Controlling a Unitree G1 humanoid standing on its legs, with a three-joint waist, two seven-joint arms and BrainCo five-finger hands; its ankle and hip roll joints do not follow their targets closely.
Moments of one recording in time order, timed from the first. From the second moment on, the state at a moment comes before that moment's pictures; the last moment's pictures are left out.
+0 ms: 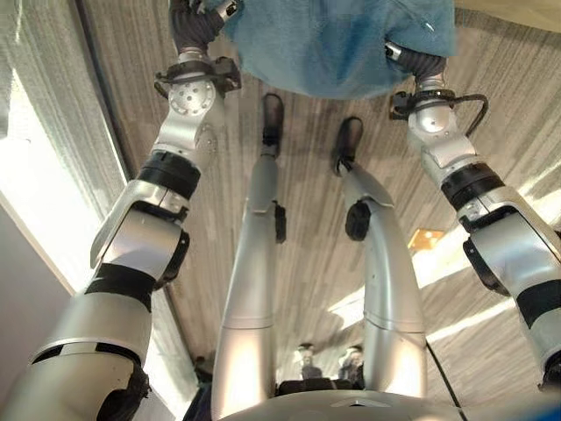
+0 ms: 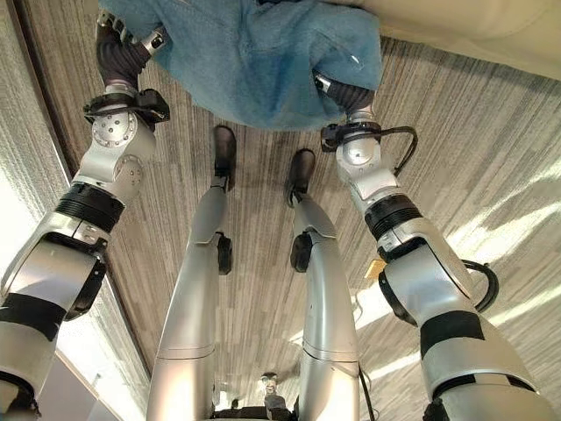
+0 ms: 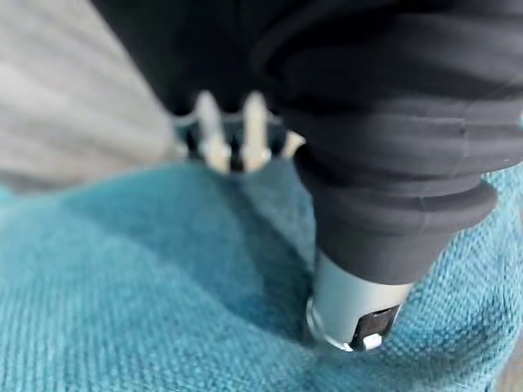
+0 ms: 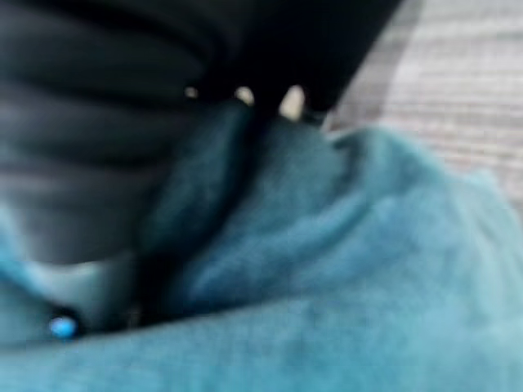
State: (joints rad) left arm -1.20 0.53 -0.41 0.78 -0.76 -0.29 0.40; right arm -1.23 -0.44 0.56 0.89 0.50 -0.23 -0.47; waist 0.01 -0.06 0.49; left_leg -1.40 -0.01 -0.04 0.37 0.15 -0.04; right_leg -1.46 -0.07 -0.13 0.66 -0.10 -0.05
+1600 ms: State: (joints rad) left arm 0.10 0.28 -0.22 0.31 -0.52 -0.20 0.08; right arm 0.01 -0.36 0.21 0.35 0.25 -0.17 -0.13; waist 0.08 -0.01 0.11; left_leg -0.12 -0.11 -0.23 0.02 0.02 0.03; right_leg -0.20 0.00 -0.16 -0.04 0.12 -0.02
